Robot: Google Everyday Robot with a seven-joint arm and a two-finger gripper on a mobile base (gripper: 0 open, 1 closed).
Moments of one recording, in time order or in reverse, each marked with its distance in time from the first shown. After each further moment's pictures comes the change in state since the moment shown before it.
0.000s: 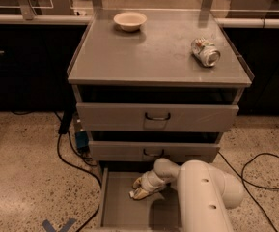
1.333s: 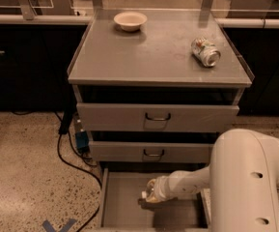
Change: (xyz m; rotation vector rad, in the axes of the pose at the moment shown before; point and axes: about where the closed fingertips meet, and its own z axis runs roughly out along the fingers) arm -0.041 0.060 -0.160 0.277 0.142 0.066
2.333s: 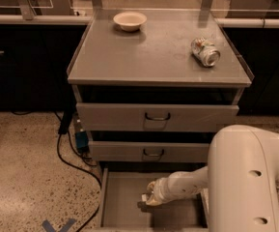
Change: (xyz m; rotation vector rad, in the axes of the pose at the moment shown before) arm -0.004 0.022 -0.010 -0.040 0.015 -0.008
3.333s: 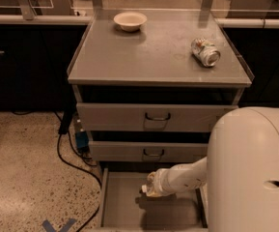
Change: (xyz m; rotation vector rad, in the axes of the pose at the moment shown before) arm -0.046 -0.023 -0.082 0.083 0.036 -0.059
